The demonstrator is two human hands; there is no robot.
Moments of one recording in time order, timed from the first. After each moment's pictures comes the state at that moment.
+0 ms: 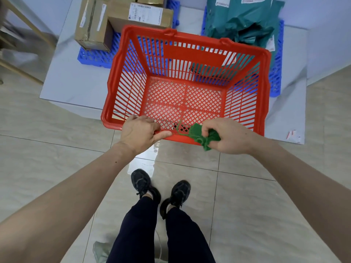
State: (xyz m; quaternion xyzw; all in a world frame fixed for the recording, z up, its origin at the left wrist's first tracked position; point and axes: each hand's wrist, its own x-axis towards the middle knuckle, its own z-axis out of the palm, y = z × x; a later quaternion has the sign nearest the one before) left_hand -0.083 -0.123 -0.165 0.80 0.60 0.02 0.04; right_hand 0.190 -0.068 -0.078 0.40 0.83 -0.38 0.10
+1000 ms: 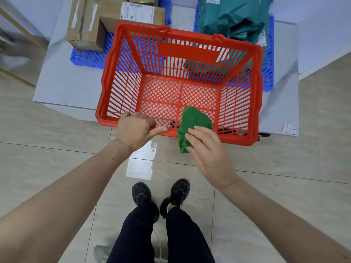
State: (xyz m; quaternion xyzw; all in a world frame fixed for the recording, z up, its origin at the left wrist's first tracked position) left_hand -0.085 -0.122 -0.167 0.79 0.61 0.00 0.05; right_hand 0.167 -0.169 -0.120 0.45 0.85 -0.15 -0.22
